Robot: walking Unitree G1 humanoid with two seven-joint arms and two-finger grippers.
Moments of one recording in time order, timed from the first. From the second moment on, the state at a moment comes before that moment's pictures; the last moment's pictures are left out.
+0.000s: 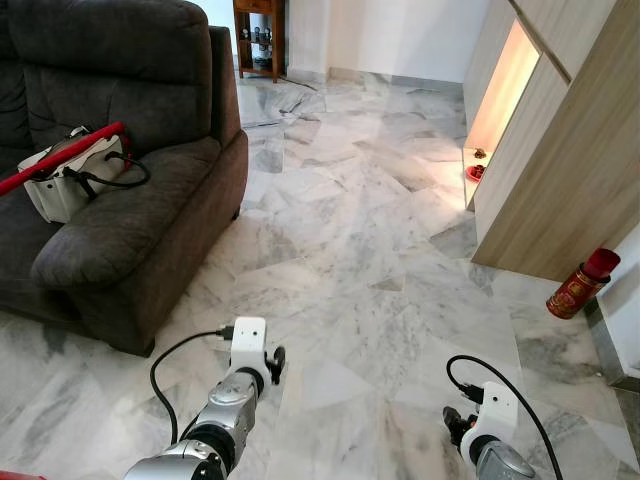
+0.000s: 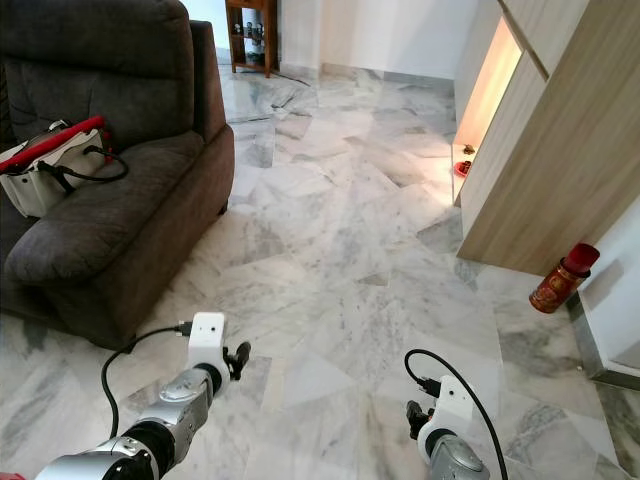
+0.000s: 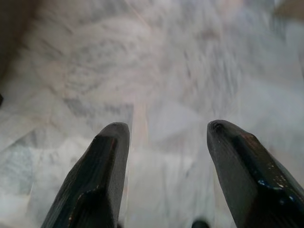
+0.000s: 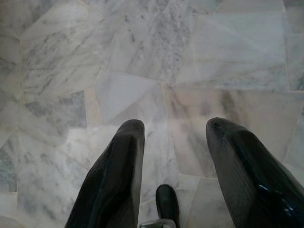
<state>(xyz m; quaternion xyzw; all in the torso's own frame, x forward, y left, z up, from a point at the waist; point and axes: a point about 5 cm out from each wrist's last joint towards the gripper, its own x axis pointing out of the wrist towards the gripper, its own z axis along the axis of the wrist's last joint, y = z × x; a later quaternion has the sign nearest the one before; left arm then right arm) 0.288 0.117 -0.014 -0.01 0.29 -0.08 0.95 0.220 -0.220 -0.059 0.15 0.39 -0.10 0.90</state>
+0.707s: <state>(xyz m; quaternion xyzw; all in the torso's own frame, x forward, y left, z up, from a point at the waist) 0.230 0.194 -0.054 0.05 0.36 0.08 0.93 0.222 -0.219 -0.057 0.15 0.38 -0.10 0.91</state>
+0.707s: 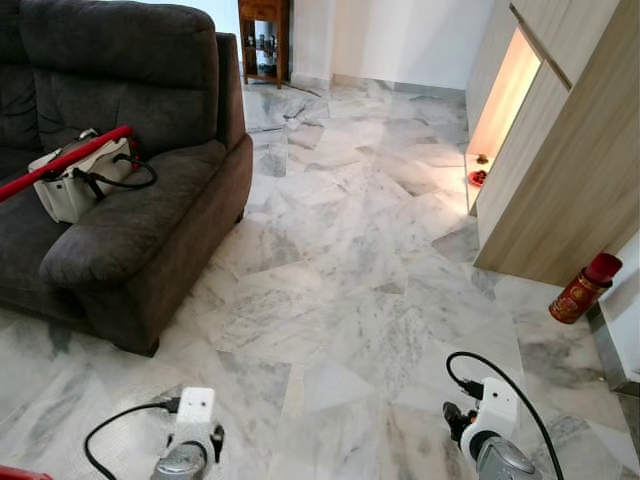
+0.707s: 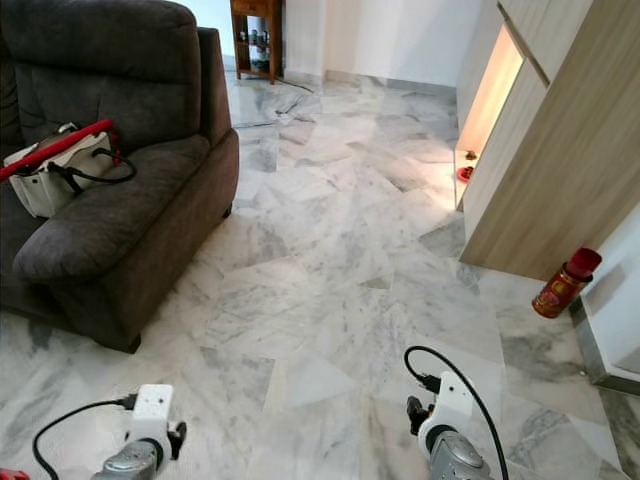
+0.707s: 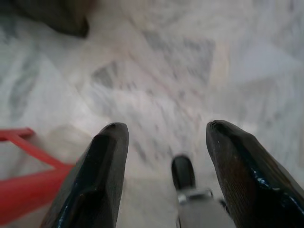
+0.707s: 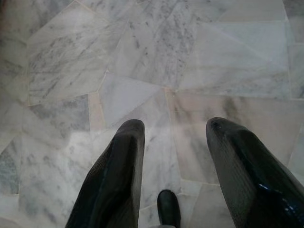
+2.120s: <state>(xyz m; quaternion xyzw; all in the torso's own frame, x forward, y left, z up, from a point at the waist) 0.237 0.186 -0.050 0.05 0.35 0.07 0.93 0.219 -0.223 -0.058 0.11 0.38 -0.10 0.91</state>
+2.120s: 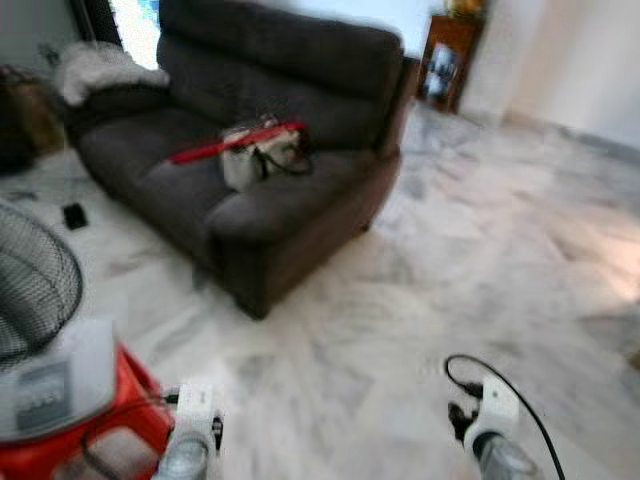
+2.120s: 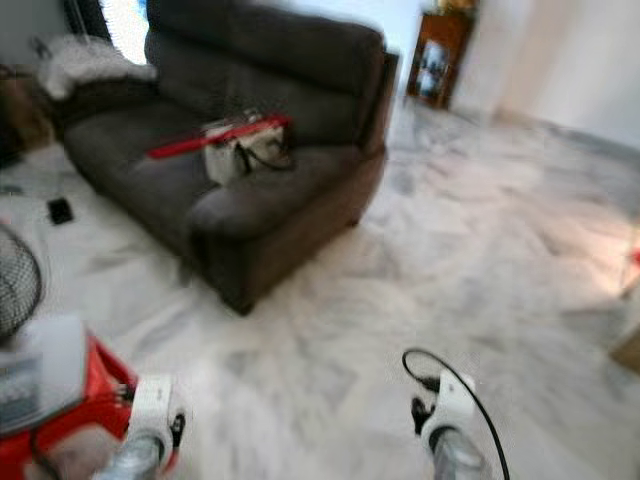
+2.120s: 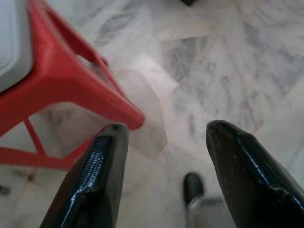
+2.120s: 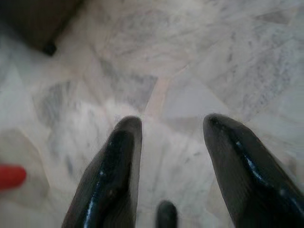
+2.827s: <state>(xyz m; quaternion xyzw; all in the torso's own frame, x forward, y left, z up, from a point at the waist) 0.230 0.183 -0.055 0.06 0.36 0.07 0.93 0.214 -0.223 -0.060 0.11 0.39 -0.11 0.91</state>
